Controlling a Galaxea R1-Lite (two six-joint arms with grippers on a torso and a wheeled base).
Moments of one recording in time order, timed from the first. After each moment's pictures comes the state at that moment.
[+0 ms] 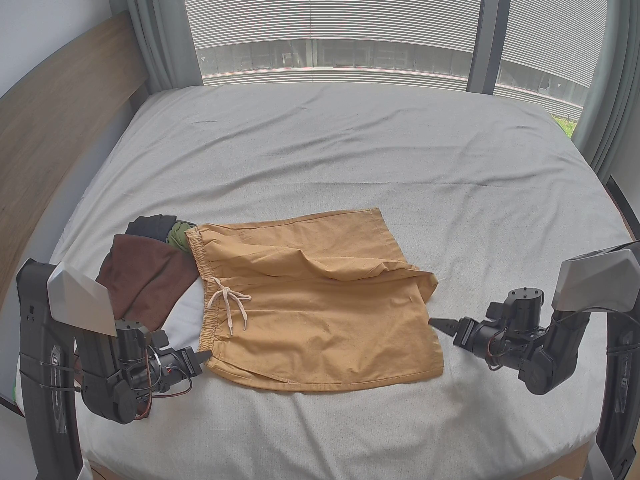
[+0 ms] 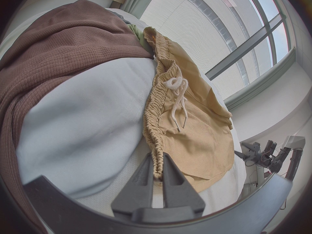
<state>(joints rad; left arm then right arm) -0.04 2.50 -0.40 -1.55 -0.42 -0.46 0.21 2.36 -0.52 -1.34 0.25 0.62</state>
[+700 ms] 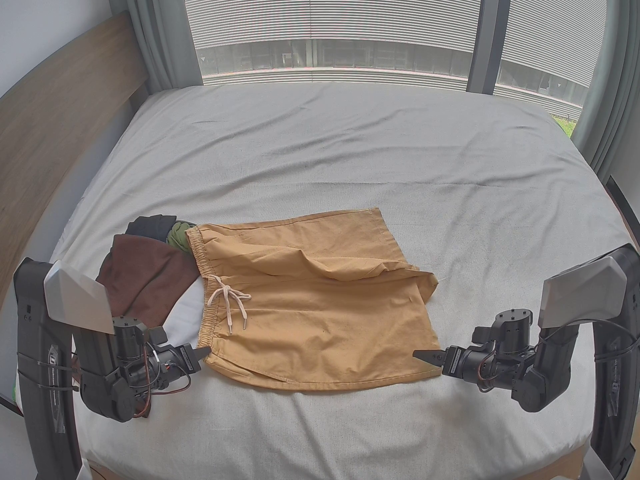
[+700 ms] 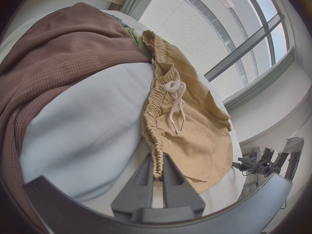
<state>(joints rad) -0.03 2.49 -0.41 -1.55 -0.42 -0.45 0.27 2.42 -0.44 -1.37 0.33 0.58</state>
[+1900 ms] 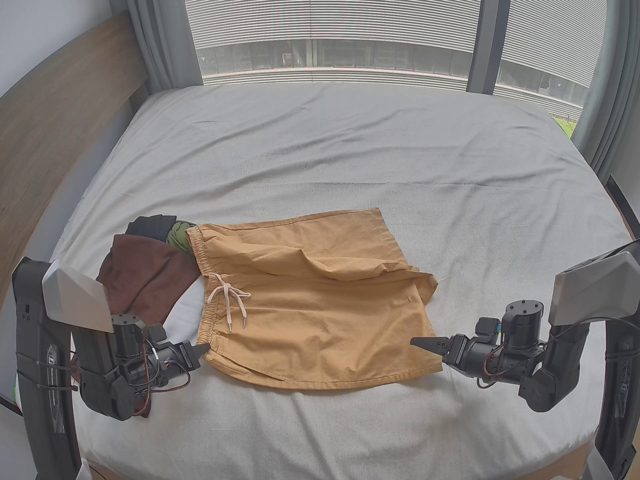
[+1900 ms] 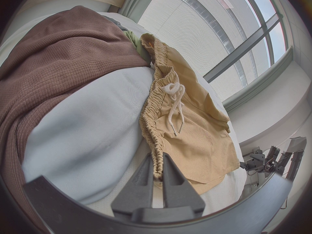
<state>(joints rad) -0.03 2.48 -0.42 -1.55 -0.42 -0.45 0.28 2.34 -0.39 -1.46 0.44 0.73</state>
